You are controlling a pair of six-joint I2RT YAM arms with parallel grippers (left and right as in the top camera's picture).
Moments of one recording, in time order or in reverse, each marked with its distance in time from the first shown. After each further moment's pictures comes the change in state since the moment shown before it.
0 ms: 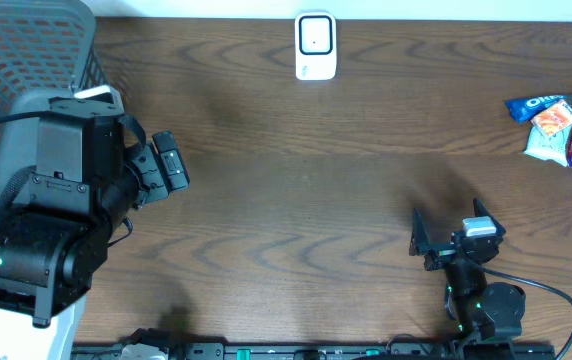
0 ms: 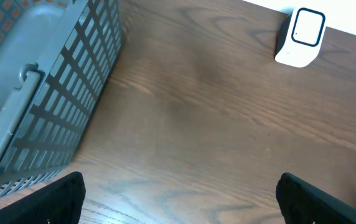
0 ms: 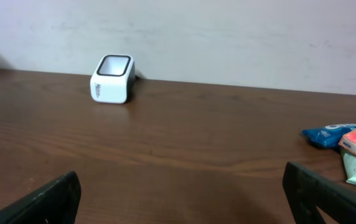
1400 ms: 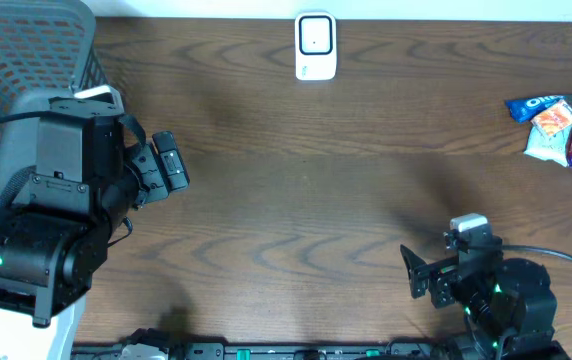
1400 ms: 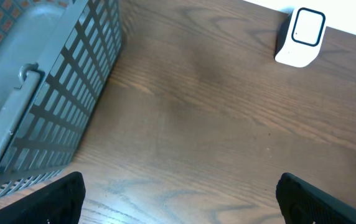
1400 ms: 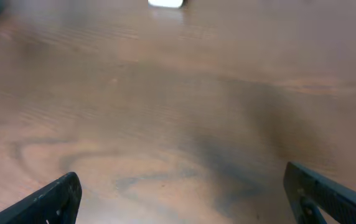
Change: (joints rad) left arm 0.000 0.000 0.000 0.000 0.000 0.000; right arm 0.147 0.294 0.575 -0.767 -0.042 0.023
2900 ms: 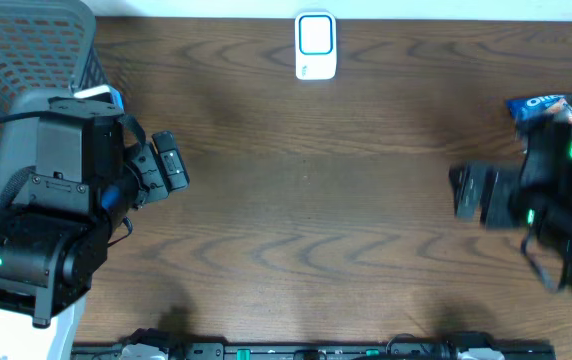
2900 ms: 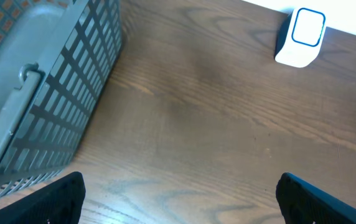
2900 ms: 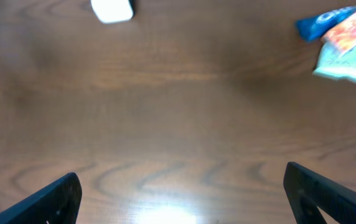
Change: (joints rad) left arm 0.000 0.000 0.000 0.000 0.000 0.000; right arm -0.156 0.697 0.918 -0.518 0.022 0.137
